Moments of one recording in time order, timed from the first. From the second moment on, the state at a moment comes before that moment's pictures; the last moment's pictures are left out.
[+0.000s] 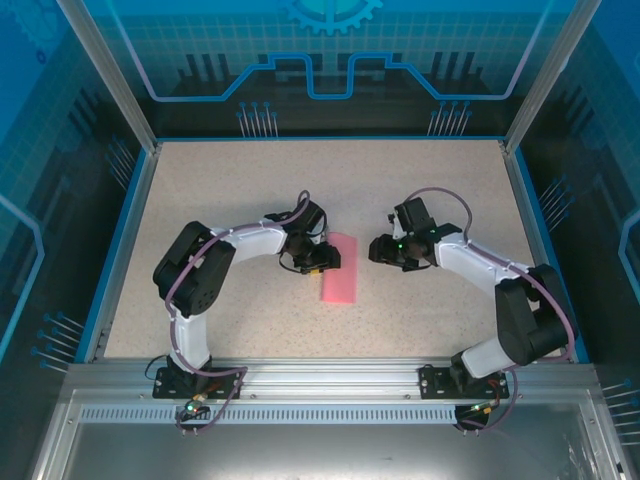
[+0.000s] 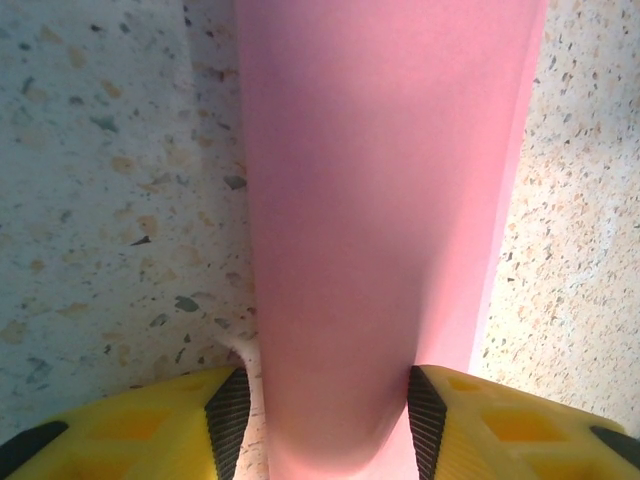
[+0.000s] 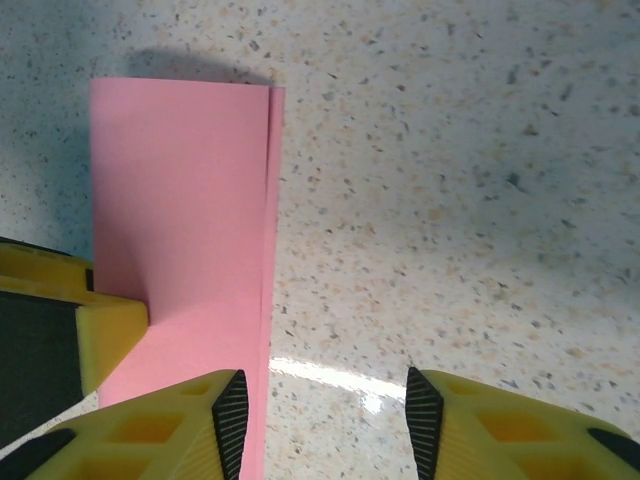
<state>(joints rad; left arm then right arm) -0.57 1.93 1.19 -0.45 0.41 -0.66 0.38 1.48 0.87 -0.47 -0.23 0.53</state>
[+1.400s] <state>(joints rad) -0.60 2.01 1.32 -0.62 0.36 -0.63 0.36 1.46 0.85 -0.49 -0.25 0.53</state>
